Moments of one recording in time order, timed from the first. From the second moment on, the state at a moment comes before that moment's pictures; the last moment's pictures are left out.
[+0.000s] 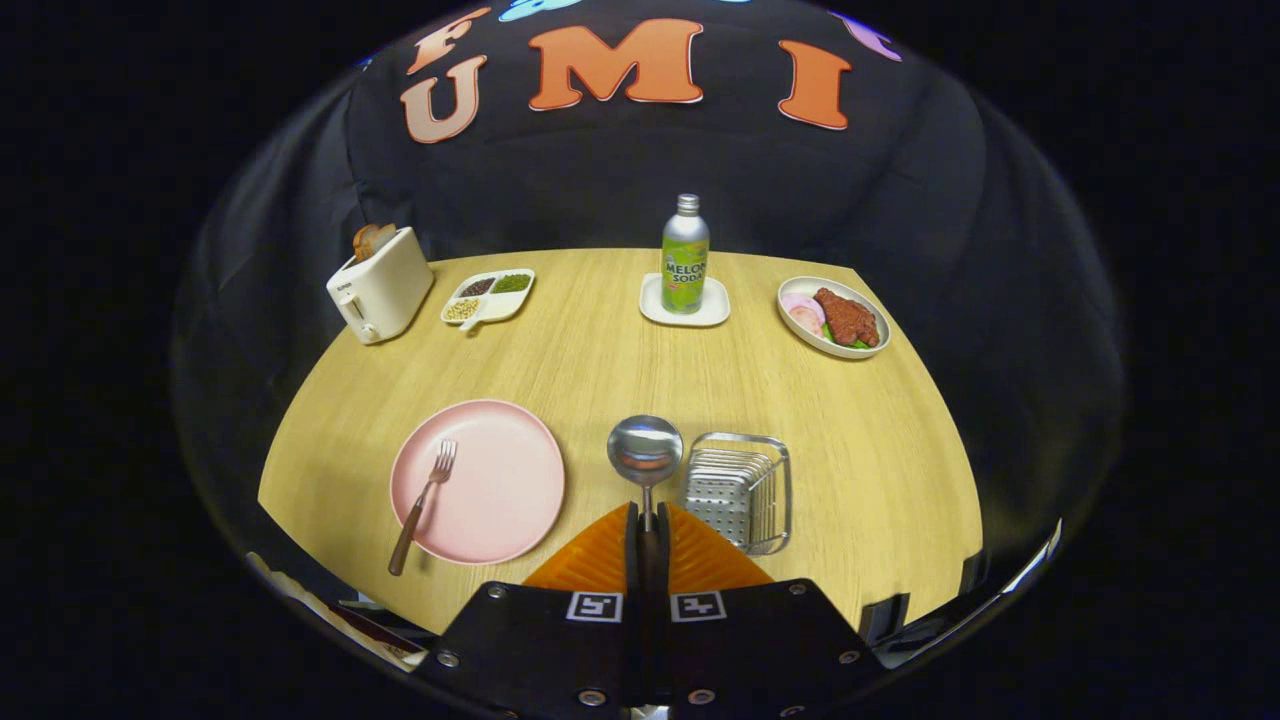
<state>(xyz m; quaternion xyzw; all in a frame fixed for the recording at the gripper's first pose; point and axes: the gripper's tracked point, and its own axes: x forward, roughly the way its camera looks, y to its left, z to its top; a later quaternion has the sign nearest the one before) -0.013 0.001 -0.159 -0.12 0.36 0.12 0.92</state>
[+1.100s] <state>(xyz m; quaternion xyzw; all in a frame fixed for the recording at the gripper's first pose) 0.017 -0.043 -0.198 -0.20 0.54 0.09 0.82</state>
